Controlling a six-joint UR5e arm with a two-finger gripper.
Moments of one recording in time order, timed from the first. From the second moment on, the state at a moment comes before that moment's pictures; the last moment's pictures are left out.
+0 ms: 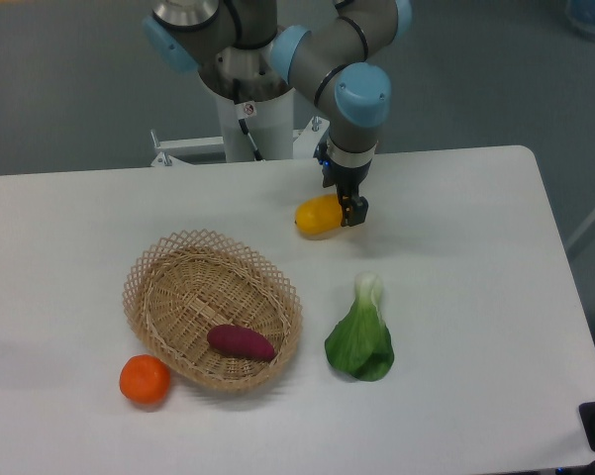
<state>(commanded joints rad) 2.71 -1.65 -2.21 -0.85 1.54 1.95</state>
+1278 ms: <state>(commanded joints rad) 2.74 -1.90 -1.60 -1.15 1.52 1.85</state>
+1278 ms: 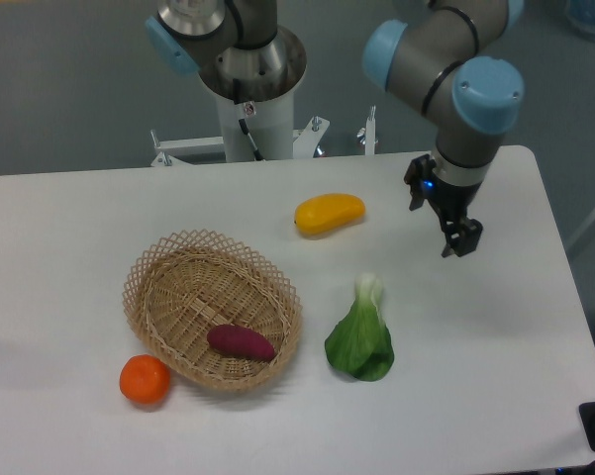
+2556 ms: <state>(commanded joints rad) 2.75 -2.05 -1.39 -1.16 1.53 1.69</state>
